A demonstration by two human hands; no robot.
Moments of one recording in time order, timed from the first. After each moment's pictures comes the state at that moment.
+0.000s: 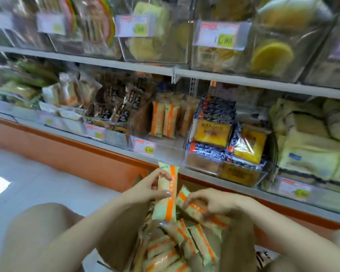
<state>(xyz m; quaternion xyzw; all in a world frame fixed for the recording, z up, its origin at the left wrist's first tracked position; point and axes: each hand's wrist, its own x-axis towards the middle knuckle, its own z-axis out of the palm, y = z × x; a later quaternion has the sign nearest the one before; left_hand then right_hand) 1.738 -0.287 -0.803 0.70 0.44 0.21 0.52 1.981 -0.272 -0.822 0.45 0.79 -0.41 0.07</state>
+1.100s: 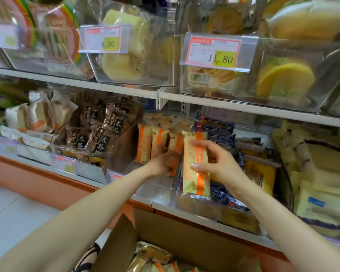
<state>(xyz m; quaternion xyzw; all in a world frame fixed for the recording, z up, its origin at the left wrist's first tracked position) 1.799 -0.058 -0.819 0.78 0.54 0.15 0.27 1.989 -0.170 -0.730 0.47 0.62 -0.45 -0.43</state>
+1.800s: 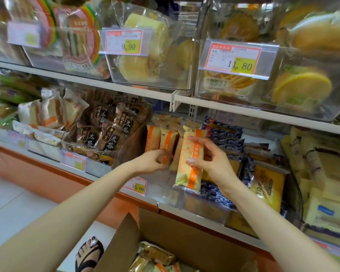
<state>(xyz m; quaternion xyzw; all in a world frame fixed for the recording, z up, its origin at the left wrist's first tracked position) 1.756 -0.097 -0.762 0.77 0.53 0.17 0.33 1.953 -0.159 -0.731 0.45 0.60 -0.45 -0.48</state>
